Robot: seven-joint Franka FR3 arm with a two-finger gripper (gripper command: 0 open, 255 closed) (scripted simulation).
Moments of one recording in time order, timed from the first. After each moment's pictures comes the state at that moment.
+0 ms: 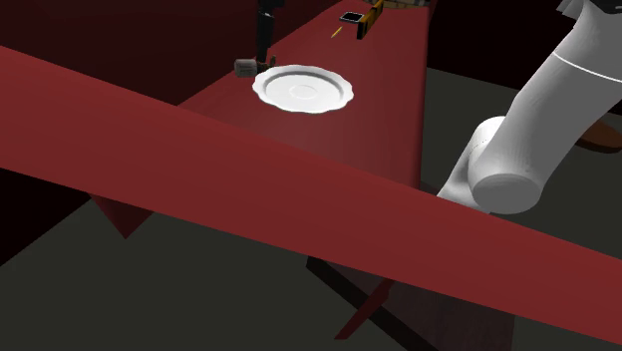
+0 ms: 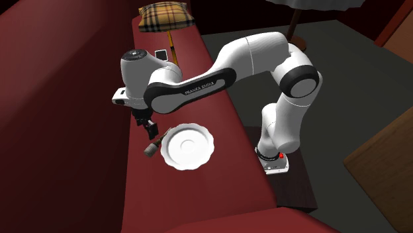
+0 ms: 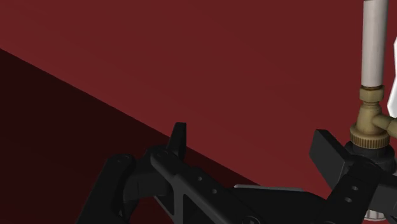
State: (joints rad) arm 0.18 -0.04 -0.04 -1.88 0.08 1.99 -0.71
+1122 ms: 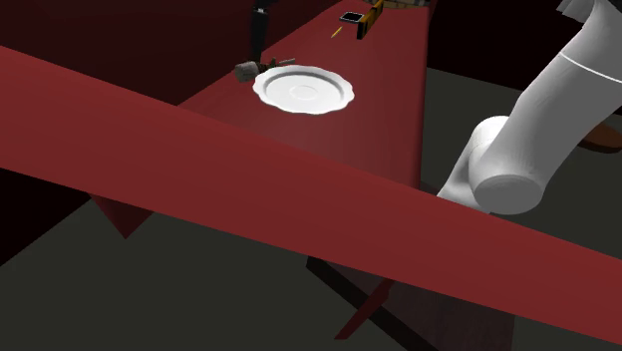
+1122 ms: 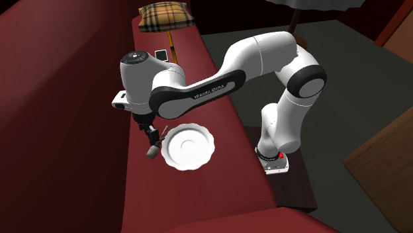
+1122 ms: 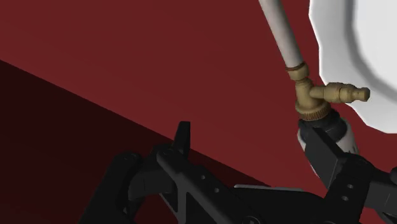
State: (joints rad) arm 0.21 -0.08 0.00 -1.89 0.04 1.95 -0.56
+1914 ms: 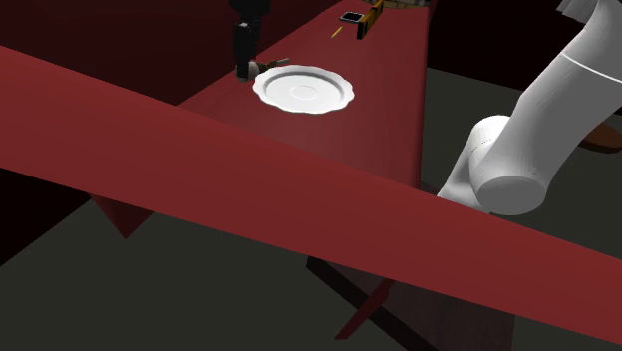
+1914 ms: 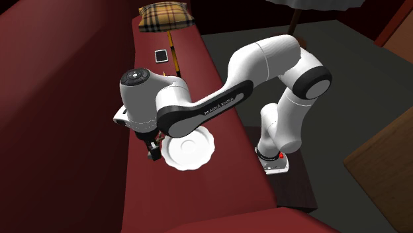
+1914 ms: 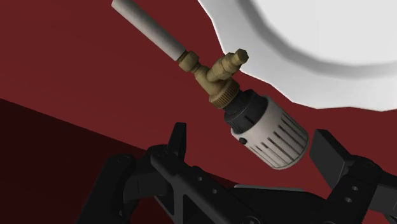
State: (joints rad) arm 0.26 -0.09 0.07 -1.92 0.00 1.95 -0.31
